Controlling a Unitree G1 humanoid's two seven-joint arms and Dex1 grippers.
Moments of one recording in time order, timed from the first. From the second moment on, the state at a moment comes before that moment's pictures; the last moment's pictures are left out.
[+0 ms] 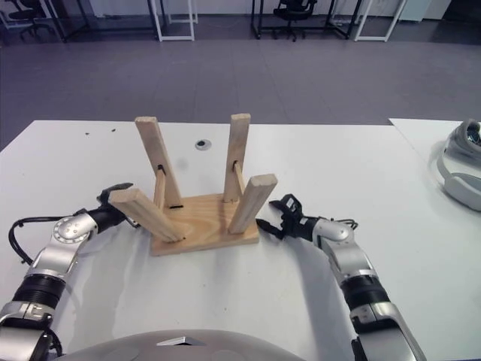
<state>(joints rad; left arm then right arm) -0.15 0.49 -0.02 0.37 -0.03 -0.08 -0.57 -0.12 -0.50 0.13 0.29 0.23 0.09 0.79</state>
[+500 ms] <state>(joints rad) 0.31 0.51 -0.03 -0.25 -0.03 0.19 -0.49 0.20 -0.48 0.11 -0.20 0.16 0.32 0.56</state>
